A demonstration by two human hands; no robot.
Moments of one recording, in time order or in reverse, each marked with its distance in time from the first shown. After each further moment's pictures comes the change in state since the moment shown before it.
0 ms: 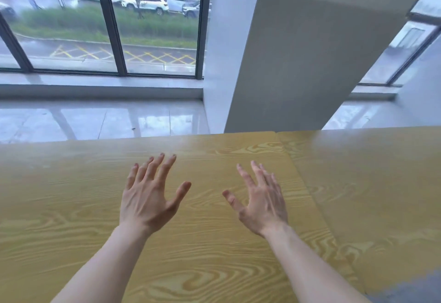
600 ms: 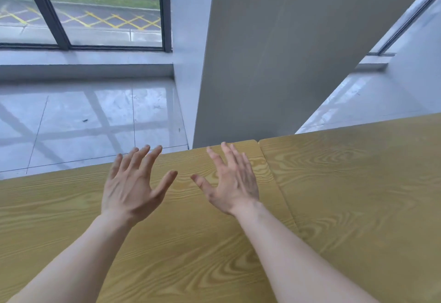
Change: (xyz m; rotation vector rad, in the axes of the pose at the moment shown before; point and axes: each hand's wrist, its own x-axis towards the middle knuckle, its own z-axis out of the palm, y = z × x) left_hand 0.234 0.046 0.151 0.055 -0.159 -0.031; right_hand 0.240 0.104 0.049 0.012 -0.120 0.013
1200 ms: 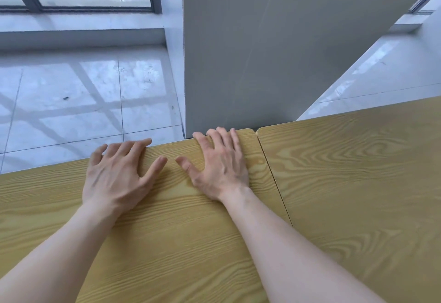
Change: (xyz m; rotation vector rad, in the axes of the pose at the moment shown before) left_hand 0.081 0.019 0.095 0.124 -0.080 -0.062; right_hand 0.094 0.073 0.074 0.032 0.054 -0.057
